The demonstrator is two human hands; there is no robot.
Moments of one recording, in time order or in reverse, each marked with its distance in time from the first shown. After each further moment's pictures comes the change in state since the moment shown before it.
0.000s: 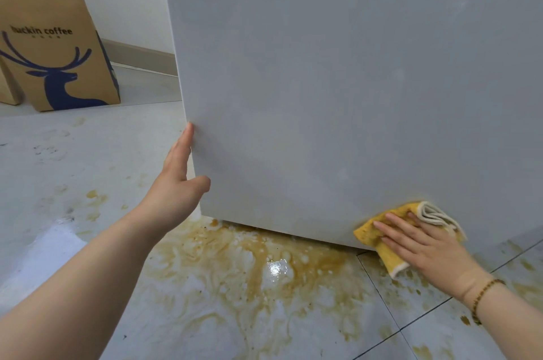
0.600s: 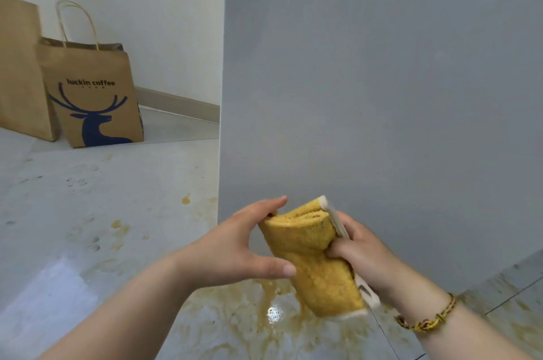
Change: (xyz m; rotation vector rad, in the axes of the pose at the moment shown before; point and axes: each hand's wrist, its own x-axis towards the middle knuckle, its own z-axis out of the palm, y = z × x) left_hand -0.048 0.046 -0.014 0.115 -0.471 0.219; right_hand 0.160 -0.021 -0.181 1.948 -0.236 0.928
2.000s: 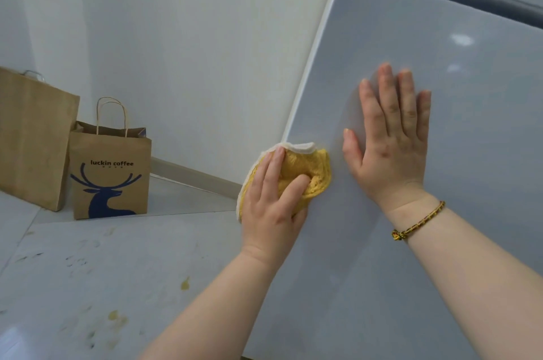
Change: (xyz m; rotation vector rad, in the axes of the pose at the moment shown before) left_hand 0.097 0.094 -0.112 0.465 1.231 0.741; right_hand 0.083 -0.273 -0.037 -1.390 1.280 -1.263
